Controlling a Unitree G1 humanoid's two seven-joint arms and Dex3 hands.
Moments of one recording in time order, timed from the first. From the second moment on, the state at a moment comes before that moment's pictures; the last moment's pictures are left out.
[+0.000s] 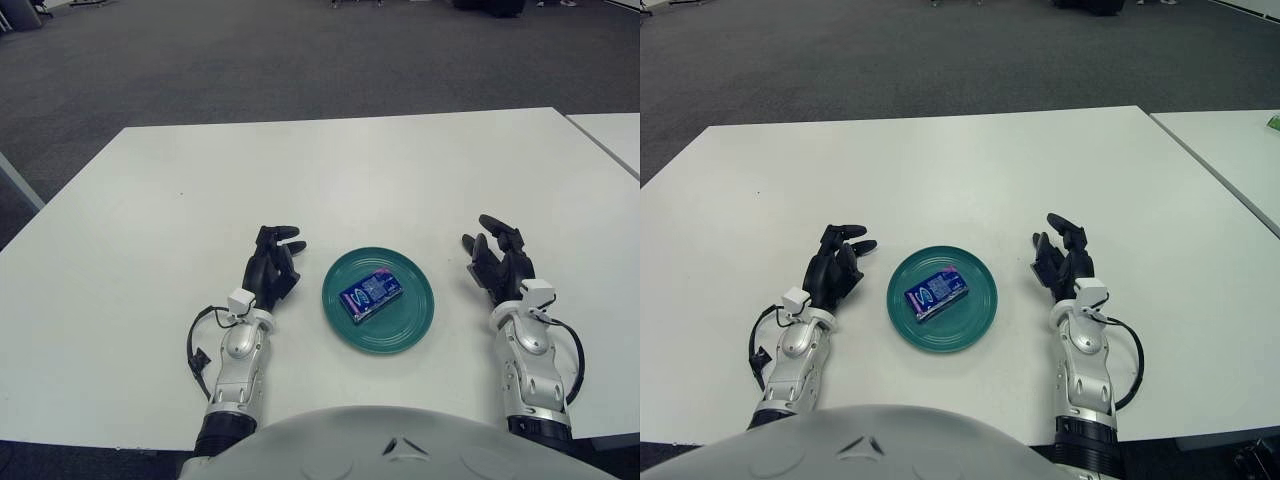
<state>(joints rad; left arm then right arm) 0.19 -0.09 -0.05 0.19 -0.08 -0.35 -0.09 0.20 -0.02 -0.19 -0.08 0.07 -0.01 -0.02</state>
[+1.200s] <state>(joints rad) 0.24 -0.11 -0.06 0.12 -0.09 -0.30 -0.10 0.18 -0.01 -0.12 0.11 -0.05 -0.24 -0.12</state>
